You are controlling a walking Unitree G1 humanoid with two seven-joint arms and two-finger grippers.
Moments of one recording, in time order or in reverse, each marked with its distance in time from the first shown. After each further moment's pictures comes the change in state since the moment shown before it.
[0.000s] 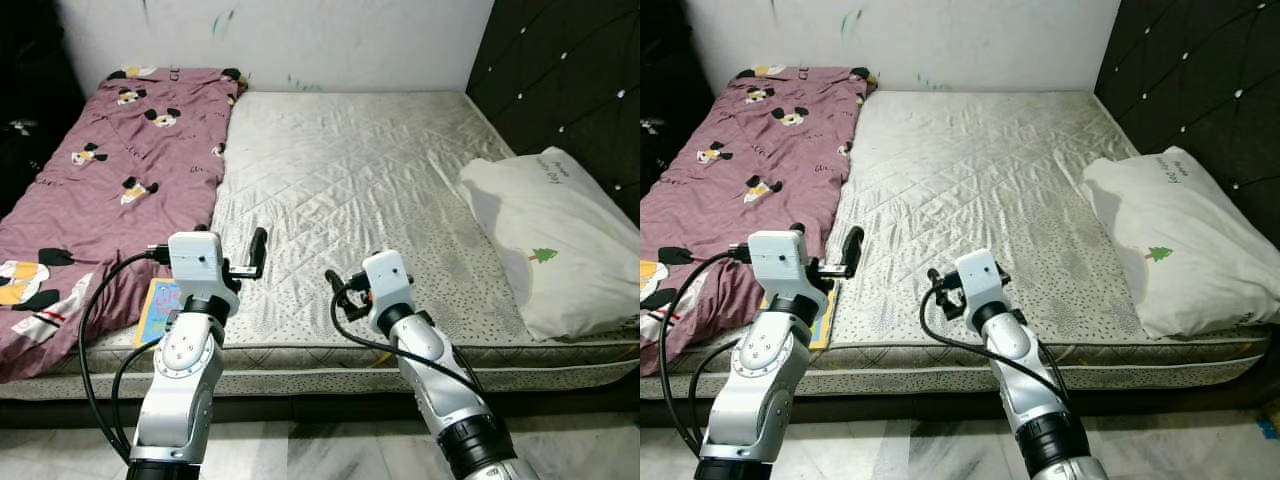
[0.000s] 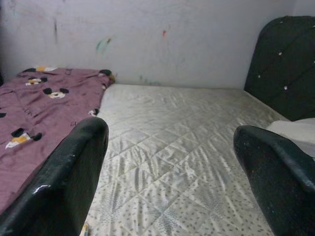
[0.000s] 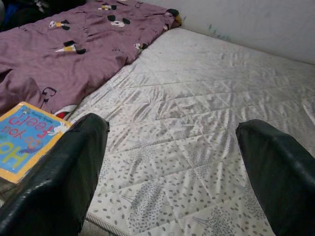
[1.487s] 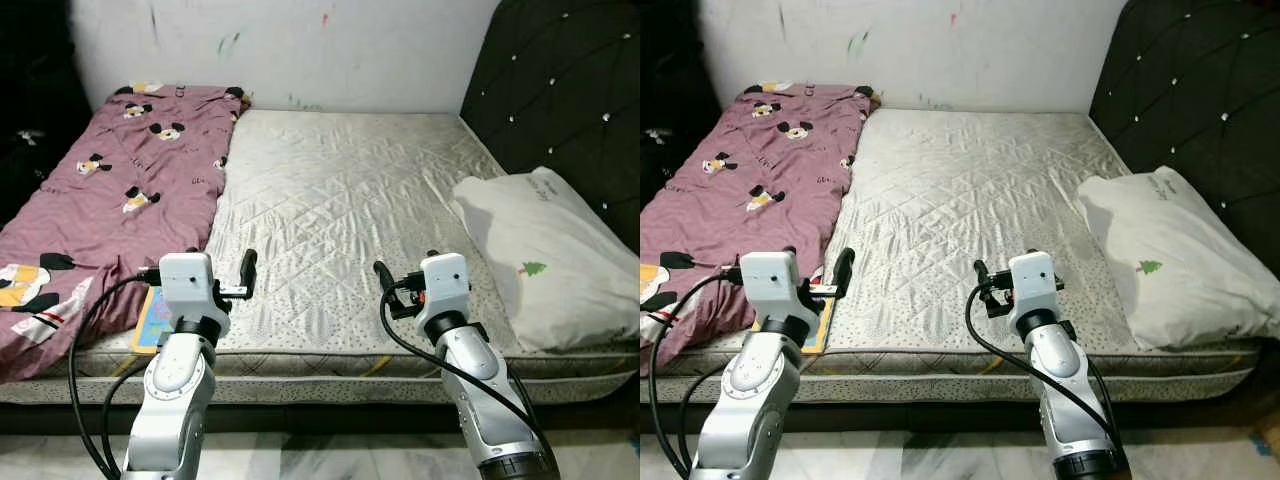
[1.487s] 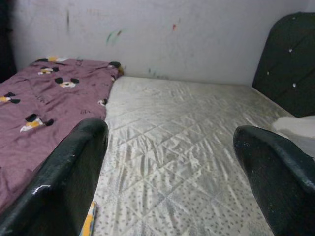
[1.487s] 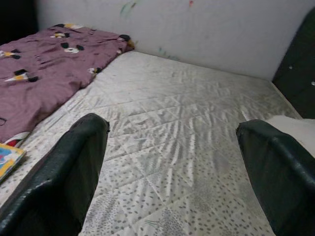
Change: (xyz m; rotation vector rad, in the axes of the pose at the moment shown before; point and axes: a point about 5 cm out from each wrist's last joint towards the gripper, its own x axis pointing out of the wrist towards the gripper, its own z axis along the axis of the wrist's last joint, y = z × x) left arm -0.019 0.009 -0.018 -0.007 0.078 0.039; right arm -0.038 -0.043 0.007 0.038 -0.050 -0.195
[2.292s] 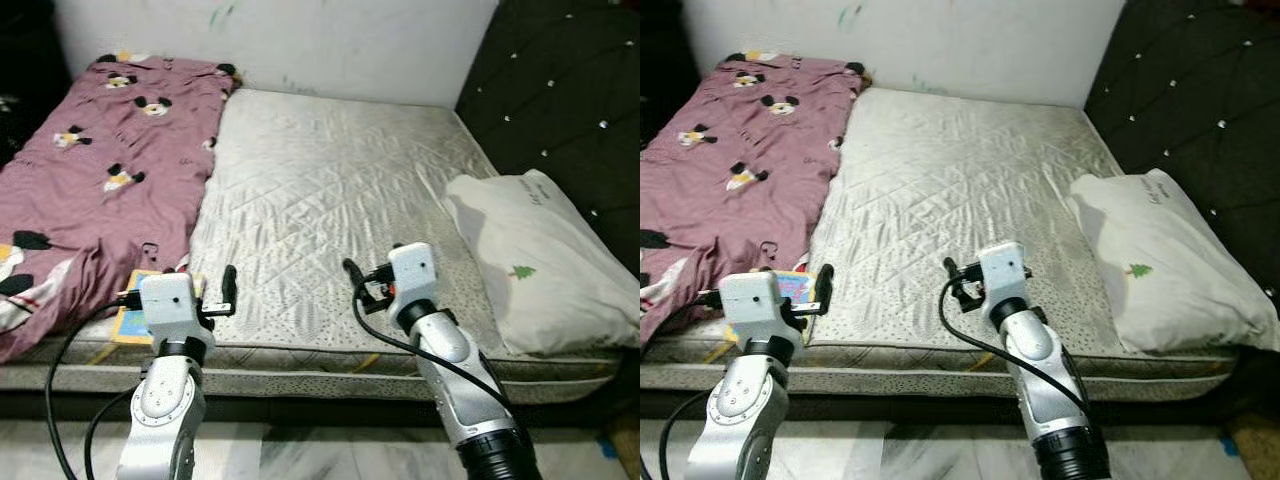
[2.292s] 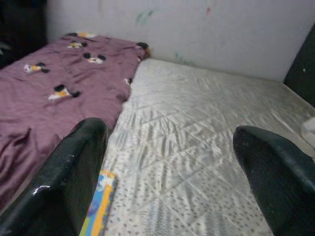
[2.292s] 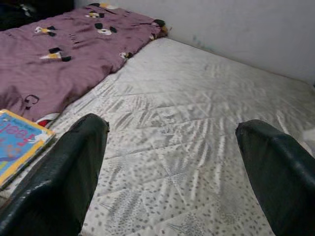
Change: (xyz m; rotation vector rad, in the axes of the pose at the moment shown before) left arm -0.019 0.013 -0.005 0.007 0.012 0.125; right arm 0.018 0.030 0.006 0.004 0.013 0.154
